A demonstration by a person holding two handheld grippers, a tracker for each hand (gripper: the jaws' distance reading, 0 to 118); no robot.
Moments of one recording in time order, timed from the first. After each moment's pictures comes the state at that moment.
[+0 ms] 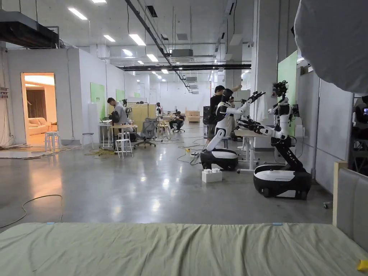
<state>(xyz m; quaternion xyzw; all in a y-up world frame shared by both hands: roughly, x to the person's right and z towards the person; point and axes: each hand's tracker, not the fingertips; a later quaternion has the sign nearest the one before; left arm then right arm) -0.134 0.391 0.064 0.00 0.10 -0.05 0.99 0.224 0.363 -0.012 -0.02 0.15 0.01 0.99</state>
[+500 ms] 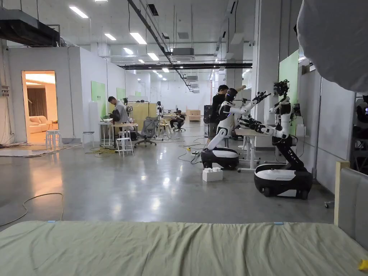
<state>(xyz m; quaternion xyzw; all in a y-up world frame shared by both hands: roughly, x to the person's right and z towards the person) -0.133 0.387 0.060 0.00 0.09 -0.05 0.99 0.218 0.363 -0.011 -0.01 0.13 0.01 0.99</state>
